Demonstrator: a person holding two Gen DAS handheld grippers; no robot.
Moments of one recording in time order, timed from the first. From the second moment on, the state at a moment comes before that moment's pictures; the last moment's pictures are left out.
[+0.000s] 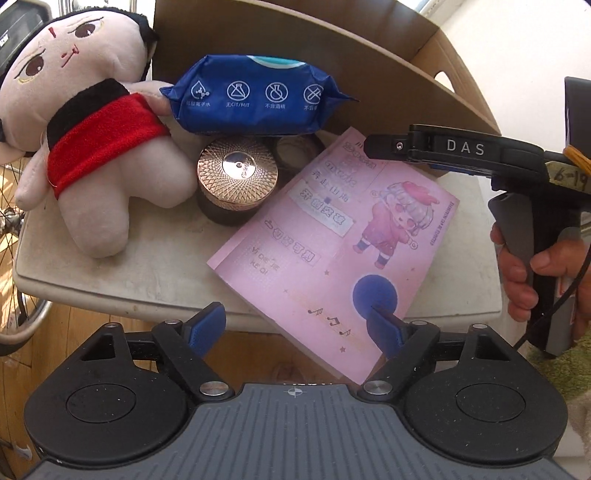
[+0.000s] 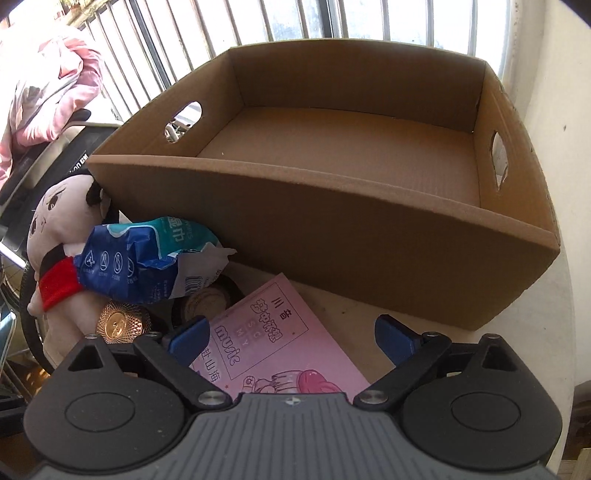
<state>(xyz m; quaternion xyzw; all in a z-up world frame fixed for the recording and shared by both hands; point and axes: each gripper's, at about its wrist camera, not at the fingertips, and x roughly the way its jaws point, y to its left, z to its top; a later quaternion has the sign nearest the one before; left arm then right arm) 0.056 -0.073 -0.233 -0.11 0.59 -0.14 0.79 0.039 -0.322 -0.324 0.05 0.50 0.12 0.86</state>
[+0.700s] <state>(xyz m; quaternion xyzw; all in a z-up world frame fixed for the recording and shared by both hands) 0.072 -0.083 -0.253 -0.09 0.65 -0.14 0.74 -0.005 -0.338 -0.341 0.09 0.55 0.06 0.83</state>
